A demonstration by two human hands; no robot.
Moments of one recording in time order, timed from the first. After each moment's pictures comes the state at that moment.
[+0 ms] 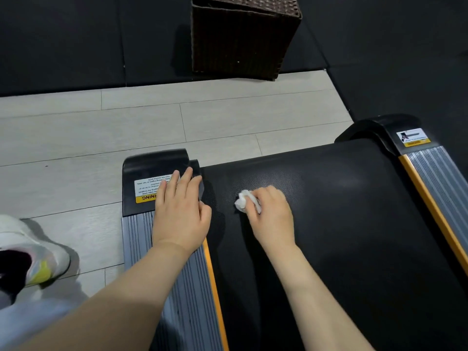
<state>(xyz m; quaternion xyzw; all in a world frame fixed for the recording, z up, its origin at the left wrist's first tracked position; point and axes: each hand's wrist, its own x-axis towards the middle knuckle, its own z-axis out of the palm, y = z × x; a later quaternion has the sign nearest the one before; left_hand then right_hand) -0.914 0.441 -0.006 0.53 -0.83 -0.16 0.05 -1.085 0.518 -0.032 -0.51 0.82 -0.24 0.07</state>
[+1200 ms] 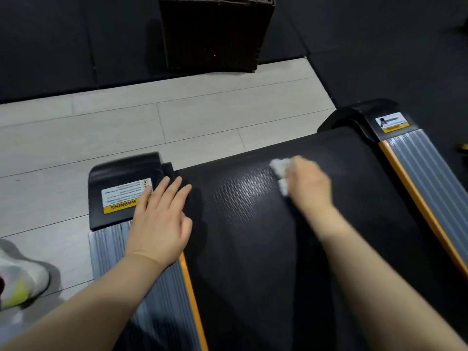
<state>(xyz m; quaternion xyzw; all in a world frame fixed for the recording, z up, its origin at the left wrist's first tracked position) -0.916 0.439 -0.008 0.43 -0.90 -0.11 0.00 -1.227 0.509 -0.021 -0.46 0.89 0.00 0.04</state>
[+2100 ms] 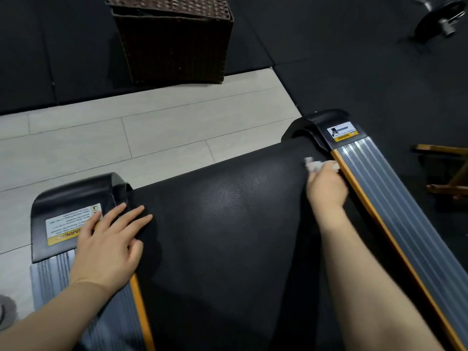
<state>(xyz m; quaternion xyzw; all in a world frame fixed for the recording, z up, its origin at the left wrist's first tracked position) -0.919 0.440 -0.007 0.44 -0.89 -0.11 -0.01 -1.344 0.569 -0.013 -0.26 0.97 -0.04 -0.01</state>
